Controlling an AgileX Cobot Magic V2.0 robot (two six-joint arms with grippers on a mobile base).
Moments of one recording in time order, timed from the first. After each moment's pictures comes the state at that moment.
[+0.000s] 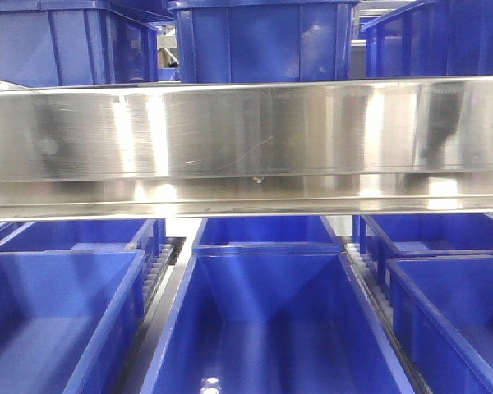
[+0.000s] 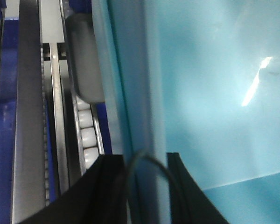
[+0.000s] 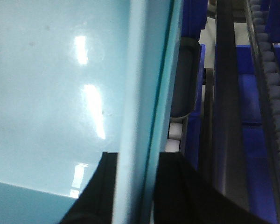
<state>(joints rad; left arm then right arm) -0.48 1.57 -1.94 0.00 1.12 -0.23 0.30 1.36 -1.60 0.11 0.90 0.11</state>
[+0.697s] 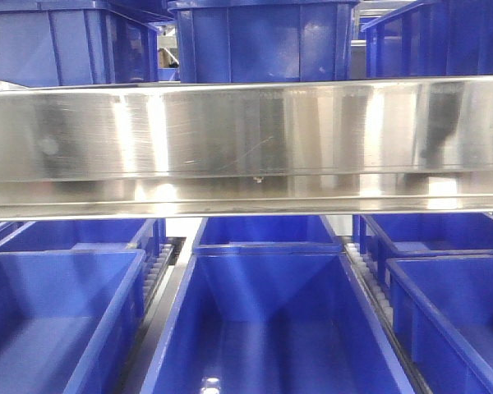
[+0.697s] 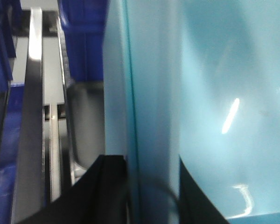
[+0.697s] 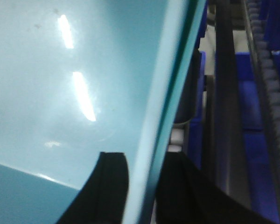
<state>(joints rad) -0.48 1.57 -1.94 0.02 0.90 -0.21 0.30 1.35 -1.60 0.11 0.88 0.12</state>
